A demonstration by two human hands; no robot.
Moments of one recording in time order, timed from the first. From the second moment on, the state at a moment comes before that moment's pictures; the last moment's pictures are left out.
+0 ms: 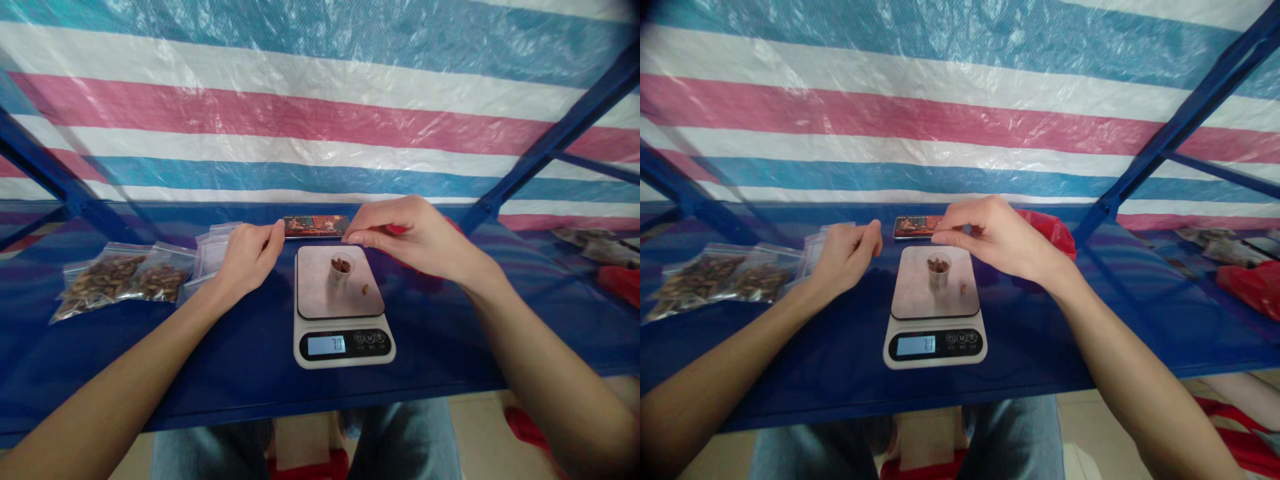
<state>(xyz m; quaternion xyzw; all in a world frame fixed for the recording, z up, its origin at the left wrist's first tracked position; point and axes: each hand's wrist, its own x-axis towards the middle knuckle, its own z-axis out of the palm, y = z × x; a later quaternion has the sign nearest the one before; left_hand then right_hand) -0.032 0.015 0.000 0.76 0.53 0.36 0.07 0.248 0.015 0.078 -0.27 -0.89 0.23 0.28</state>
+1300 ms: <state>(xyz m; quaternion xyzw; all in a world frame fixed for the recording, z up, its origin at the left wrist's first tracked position) -0.036 0.021 -0.005 0.76 0.52 0.37 0.07 0.255 0.013 0.041 -0.29 -0.86 0.24 0.34</state>
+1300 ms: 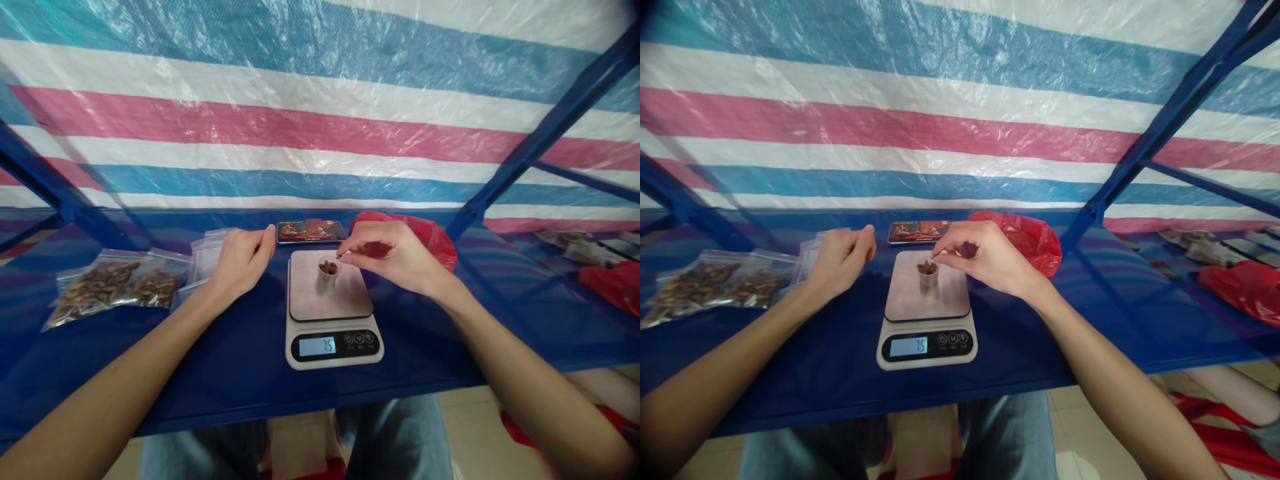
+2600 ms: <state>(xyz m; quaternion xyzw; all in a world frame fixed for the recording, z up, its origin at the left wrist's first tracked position) -0.044 0.035 -0.006 0.78 0.53 0.33 0.03 0.304 0.048 0.041 -0.53 -0.76 0.04 0.38</state>
